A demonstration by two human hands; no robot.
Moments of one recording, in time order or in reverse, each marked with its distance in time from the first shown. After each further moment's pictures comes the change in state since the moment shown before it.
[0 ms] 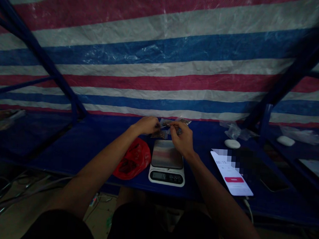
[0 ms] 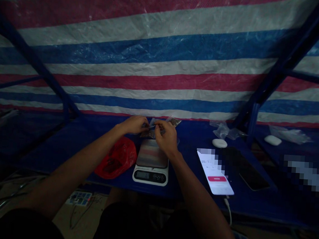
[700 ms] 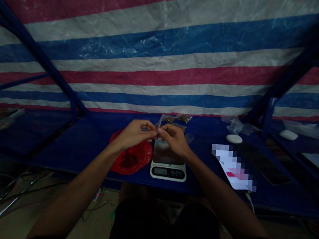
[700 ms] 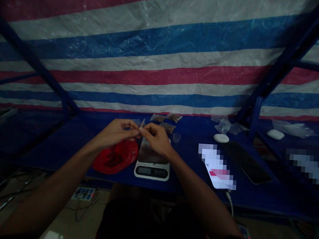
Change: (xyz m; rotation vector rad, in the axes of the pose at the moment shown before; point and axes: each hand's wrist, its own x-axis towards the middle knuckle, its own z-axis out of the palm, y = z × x) left_hand -0.107 0.072 -0.024 -0.926 0.104 -0.303; right_hand -0.015 -0.037 0.012 0.559 -0.385 0.248
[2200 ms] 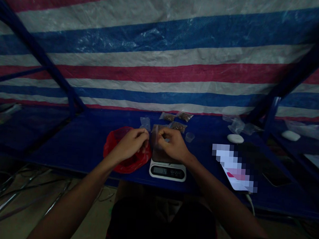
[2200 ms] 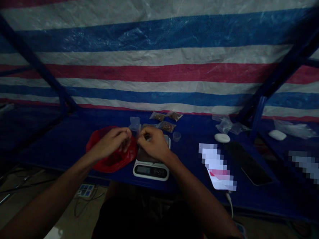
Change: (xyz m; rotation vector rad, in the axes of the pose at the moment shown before) left_hand -0.022 -0.026 0.014 0.125 0.100 0.015; right_hand -0.009 -0.003 0.008 -0.227 -0.046 -0.050
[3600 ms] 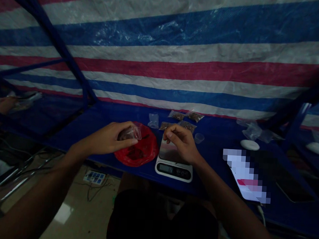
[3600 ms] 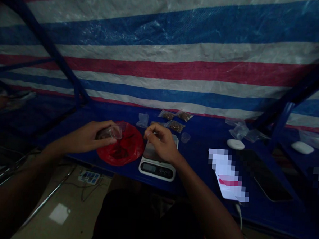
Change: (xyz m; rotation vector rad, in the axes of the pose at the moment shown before) left_hand -0.049 0.009 -0.088 0.583 -0.118 0.142; right_hand -0.005 -0.010 -0.005 0.256 -0.074 0.006
